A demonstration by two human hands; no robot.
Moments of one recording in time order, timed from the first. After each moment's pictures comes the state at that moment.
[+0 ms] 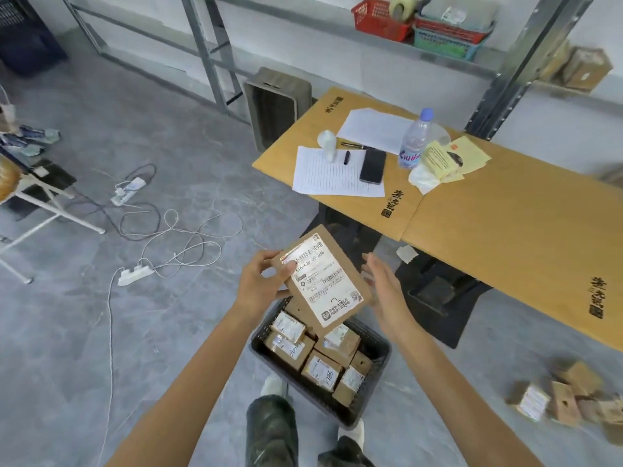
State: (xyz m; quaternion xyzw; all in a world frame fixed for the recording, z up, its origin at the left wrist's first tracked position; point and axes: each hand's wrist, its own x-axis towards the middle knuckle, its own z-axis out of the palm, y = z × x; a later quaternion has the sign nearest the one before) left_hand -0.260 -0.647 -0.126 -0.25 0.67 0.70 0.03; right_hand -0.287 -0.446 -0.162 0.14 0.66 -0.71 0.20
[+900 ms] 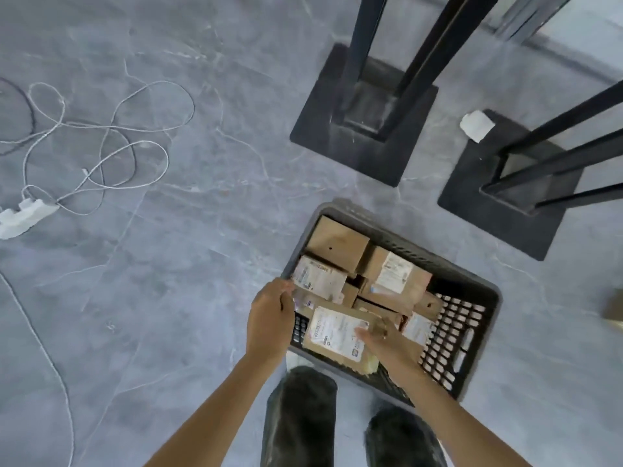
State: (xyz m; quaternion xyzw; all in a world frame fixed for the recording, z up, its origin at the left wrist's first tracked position) left_hand -0.317 -0.787 -0.637 -0.24 0.84 0.43 0.21; right_hand -0.268 -0.576 -0.698 0.43 0.66 -0.47 0.39
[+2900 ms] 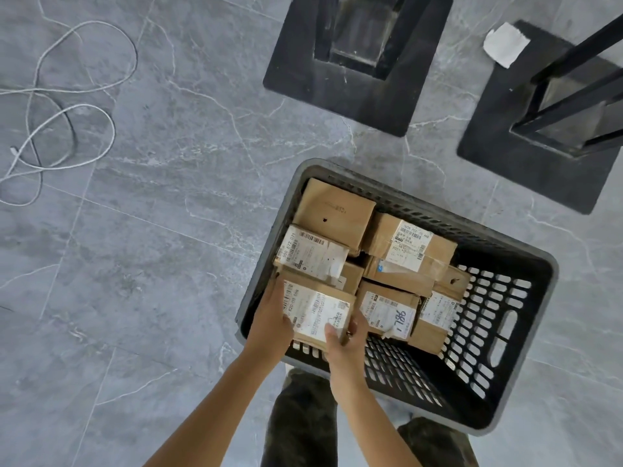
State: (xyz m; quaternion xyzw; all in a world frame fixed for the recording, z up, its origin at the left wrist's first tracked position) left_hand -0.287 -0.773 -0.787 -0.11 0.85 0.38 0.35; right_hand -0.217 -0.653 -0.804 0.50 0.54 -0.64 0.22
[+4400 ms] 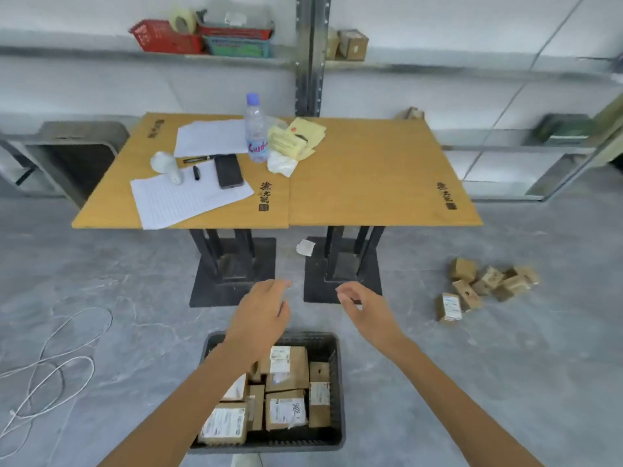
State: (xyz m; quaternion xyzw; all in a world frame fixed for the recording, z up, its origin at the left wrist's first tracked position) left_hand -0.288 -0.556 -0.245 0.28 0.92 0.24 0.10; right_hand -0.209 -0.366 -0.258 0.22 0.87 -0.44 0.03
